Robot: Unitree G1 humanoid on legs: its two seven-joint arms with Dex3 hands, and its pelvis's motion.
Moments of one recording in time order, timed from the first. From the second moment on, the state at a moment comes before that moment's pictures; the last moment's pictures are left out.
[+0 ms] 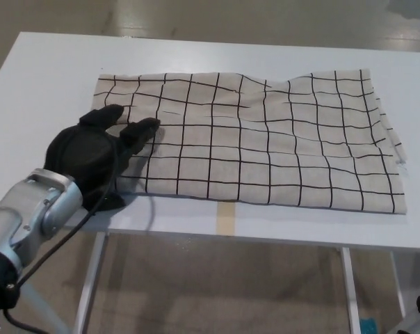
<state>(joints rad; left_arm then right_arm) -0.72 0.57 -0.54 0.81 0.86 -0.30 0.20 0.22 -0.13 -0.25 0.40 0.14 -0.19 0.10</state>
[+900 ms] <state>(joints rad) -0.86 0.44 -0.71 1.00 0.91 -0.22 0.26 0.24 -0.10 -0.26 0.37 0.15 -0.20 0.09</state>
